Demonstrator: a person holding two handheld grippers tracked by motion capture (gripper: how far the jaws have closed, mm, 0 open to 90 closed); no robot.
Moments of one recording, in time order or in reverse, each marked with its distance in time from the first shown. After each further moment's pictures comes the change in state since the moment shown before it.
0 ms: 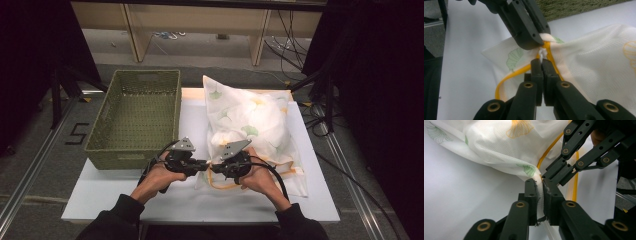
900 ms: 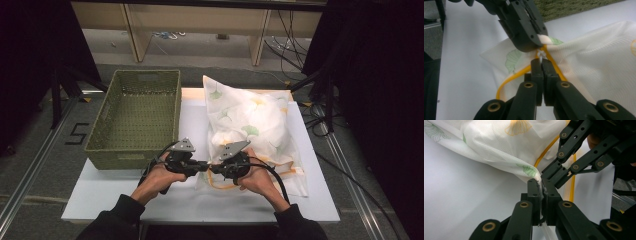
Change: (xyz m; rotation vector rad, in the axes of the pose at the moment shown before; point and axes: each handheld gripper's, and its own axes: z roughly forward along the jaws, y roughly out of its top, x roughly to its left) left arm -0.002 -0.001 0.000 -0.012 -0.012 -0.029; right arm 0.002 0.000 0.003 -0.008 0.002 0.013
